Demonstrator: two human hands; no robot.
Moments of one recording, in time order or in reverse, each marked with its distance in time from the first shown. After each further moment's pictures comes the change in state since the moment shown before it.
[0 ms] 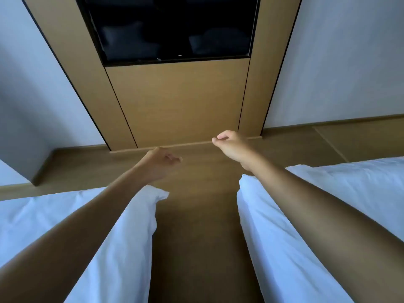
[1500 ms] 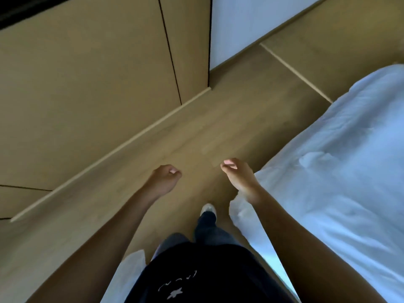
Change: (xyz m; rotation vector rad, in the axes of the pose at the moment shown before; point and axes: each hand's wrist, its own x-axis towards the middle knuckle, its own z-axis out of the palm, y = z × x) left_hand 0.625 0.037 0.191 0.098 -0.645 -0.102; right_hand 0.480 0.185 -0.065 0.203 0.236 0.701
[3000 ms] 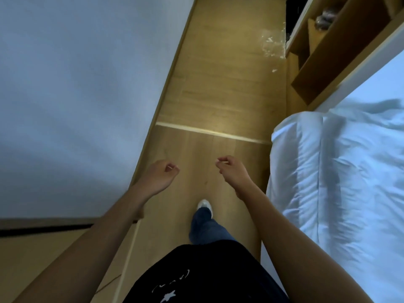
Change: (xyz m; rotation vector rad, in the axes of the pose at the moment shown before) left_hand 0.606 0.769 0.020 0.529 -0.379 0.573; right_hand 0.602 -0.167 -0.548 0.679 0.528 0.268
